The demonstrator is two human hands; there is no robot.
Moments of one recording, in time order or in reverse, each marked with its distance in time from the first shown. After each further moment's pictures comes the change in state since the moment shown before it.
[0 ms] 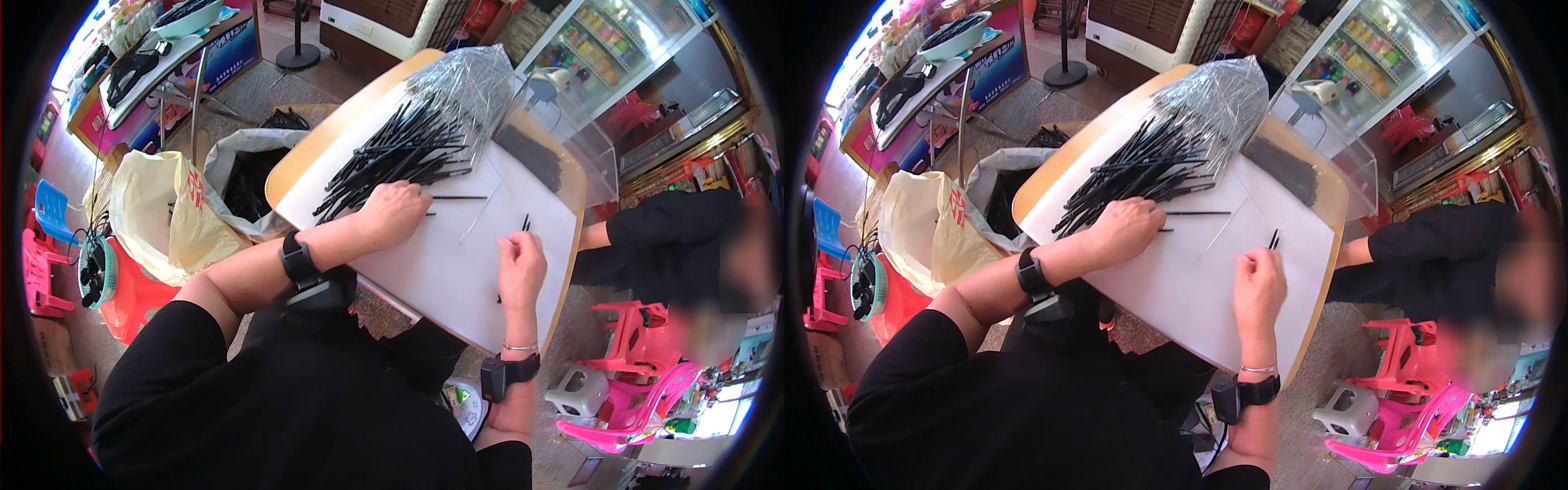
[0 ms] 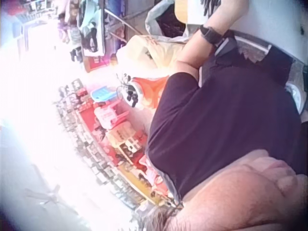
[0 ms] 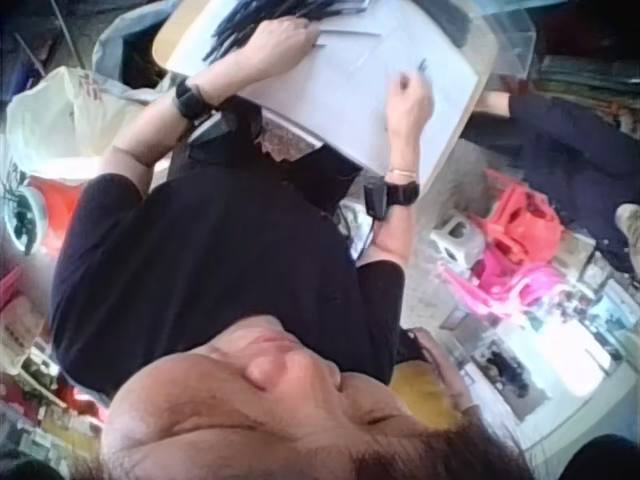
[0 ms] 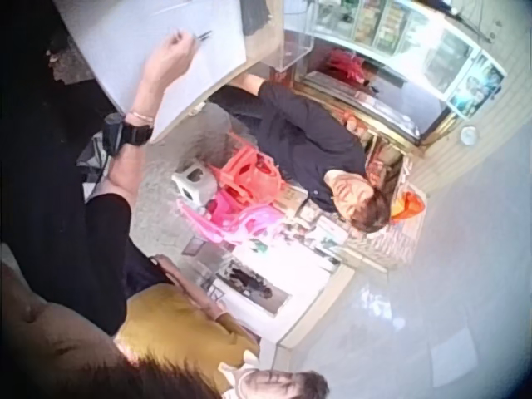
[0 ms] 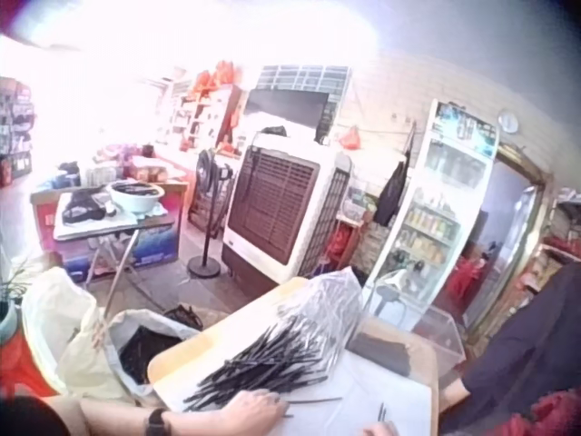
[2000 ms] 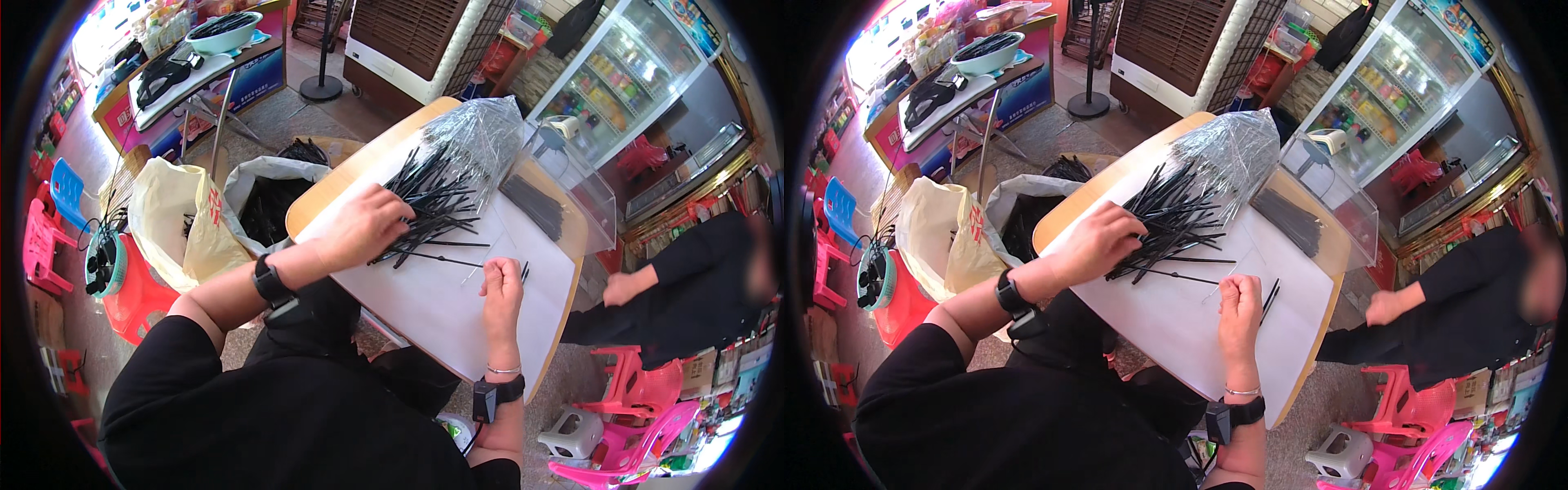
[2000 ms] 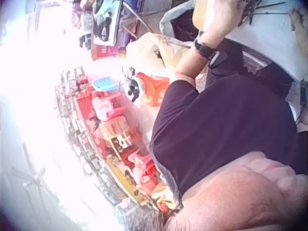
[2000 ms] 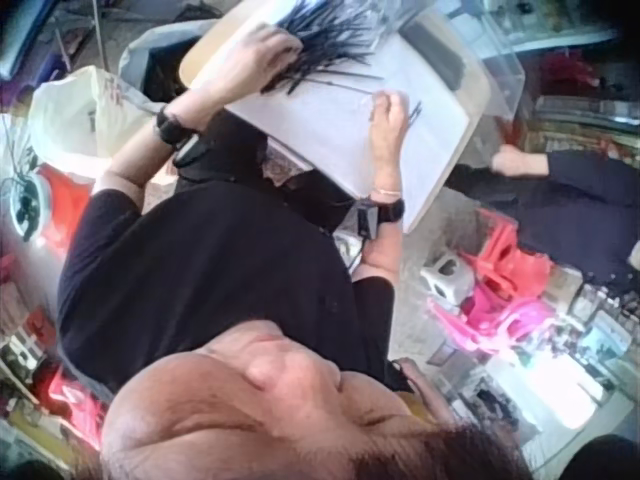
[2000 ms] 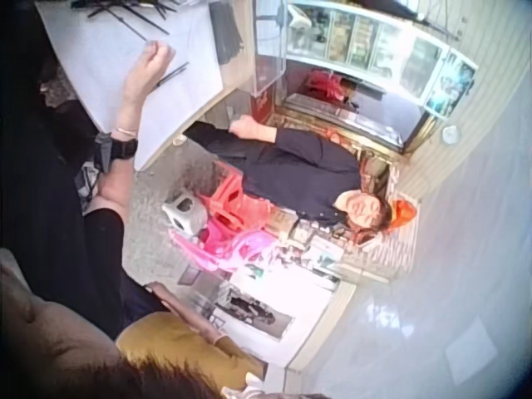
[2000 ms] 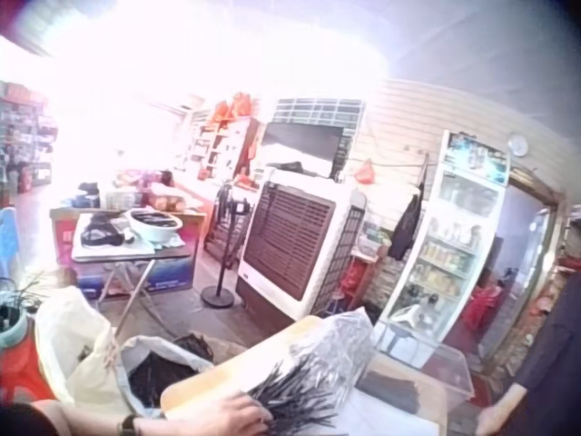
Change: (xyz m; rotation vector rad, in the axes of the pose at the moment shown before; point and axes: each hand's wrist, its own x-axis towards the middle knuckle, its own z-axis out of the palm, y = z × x) left_hand -0.025 -0.021 -0.075 -0.173 0.373 0.058; right_hand 0.013 -0.020 0.024 0.530 -0.088 -0.006
